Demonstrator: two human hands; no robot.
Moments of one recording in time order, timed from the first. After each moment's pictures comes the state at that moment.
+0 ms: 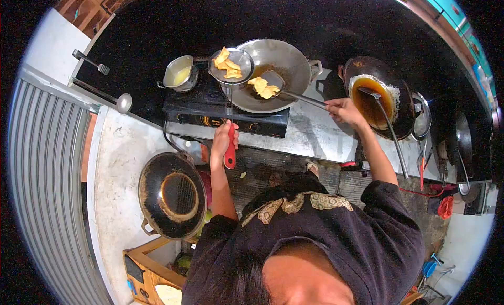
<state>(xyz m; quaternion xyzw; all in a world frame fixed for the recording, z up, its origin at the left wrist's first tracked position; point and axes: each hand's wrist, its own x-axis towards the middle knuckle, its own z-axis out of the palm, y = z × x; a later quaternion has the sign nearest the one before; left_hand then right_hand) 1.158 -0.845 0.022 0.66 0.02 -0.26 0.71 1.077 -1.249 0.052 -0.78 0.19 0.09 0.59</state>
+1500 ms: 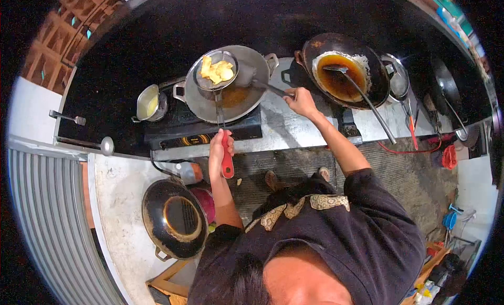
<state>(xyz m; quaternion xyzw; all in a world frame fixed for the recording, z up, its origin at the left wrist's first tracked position) 1.137 -0.913 0.027 0.58 0.02 -0.34 0.74 1.082 -1.226 0.004 -0.91 0.16 -0.18 0.33</state>
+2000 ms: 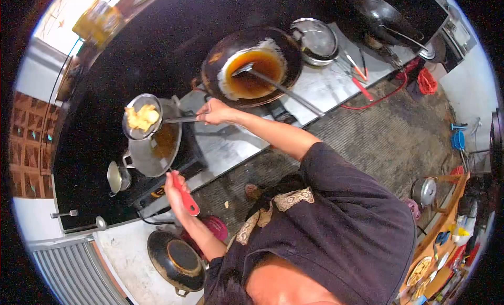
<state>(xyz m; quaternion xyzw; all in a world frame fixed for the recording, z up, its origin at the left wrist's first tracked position) 1.050 -1.024 0.072 0.63 0.02 -0.28 0.72 1.019 -1.320 0.061 -0.73 0.16 -0.04 0.66</state>
